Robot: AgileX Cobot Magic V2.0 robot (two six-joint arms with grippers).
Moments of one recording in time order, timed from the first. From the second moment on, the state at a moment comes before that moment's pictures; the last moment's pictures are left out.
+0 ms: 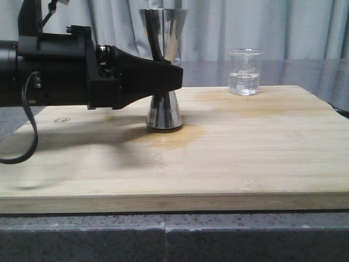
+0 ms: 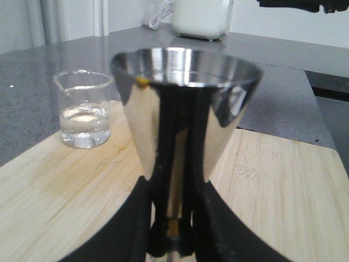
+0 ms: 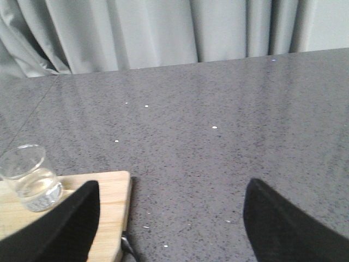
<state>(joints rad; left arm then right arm) -0.46 1.72 -0.67 0.98 -1.14 -0.55 -0.03 0.72 -0.51 -0.01 0.10 0.10</state>
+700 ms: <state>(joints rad) -0.46 1.58 -0.67 0.99 -1.14 -0.67 0.14 1.08 -0.50 -0.15 -0.28 0.10</state>
